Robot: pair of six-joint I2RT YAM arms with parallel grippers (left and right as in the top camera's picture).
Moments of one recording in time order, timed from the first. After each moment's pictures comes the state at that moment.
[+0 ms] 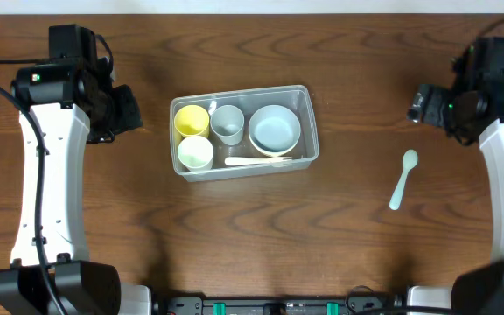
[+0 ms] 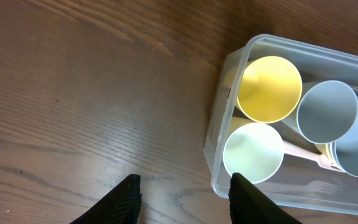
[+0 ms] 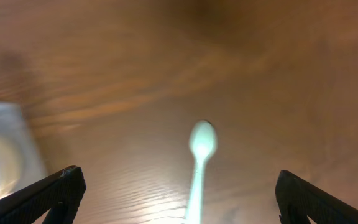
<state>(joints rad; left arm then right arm) 0.10 1.61 1.64 -1.31 0.07 -0.25 -0.17 1.58 1.43 -1.03 0.02 0.25</state>
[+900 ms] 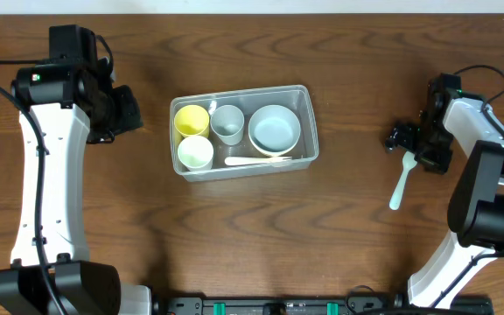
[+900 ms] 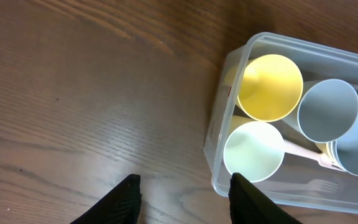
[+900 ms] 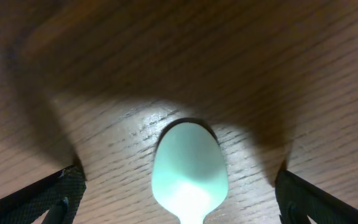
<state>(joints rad) 0.10 1.61 1.64 -1.32 0.07 -0.25 -0.20 2.02 1.32 -0.90 -0.01 0.34</state>
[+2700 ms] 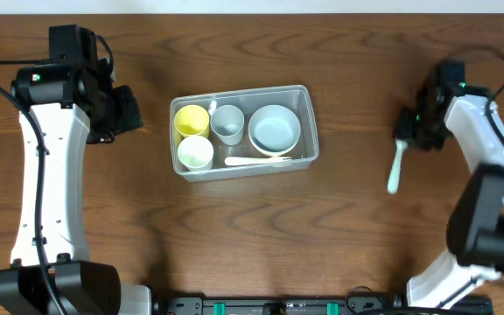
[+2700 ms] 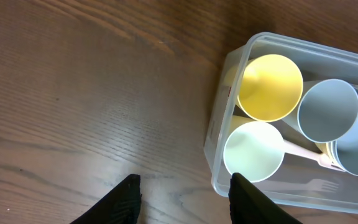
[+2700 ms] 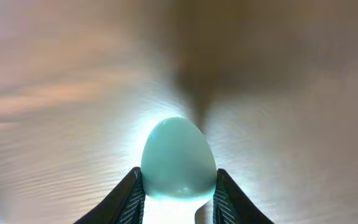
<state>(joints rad) 0.10 1.61 1.64 -1.32 0.07 -0.25 -0.13 1.85 1.37 -0.86 -0.11 0.18</state>
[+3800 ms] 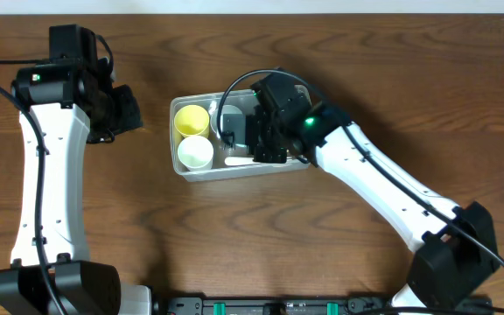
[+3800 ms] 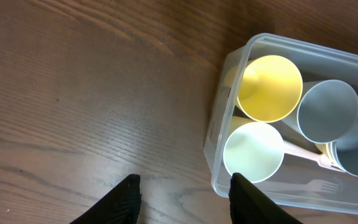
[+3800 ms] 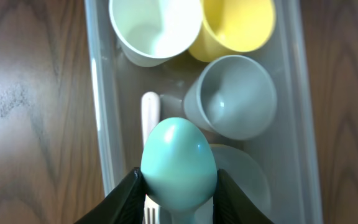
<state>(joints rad) 0.10 1.61 1.64 -1.31 0.07 -0.25 0.68 1.77 1.48 -0.75 -0.21 -0.86</state>
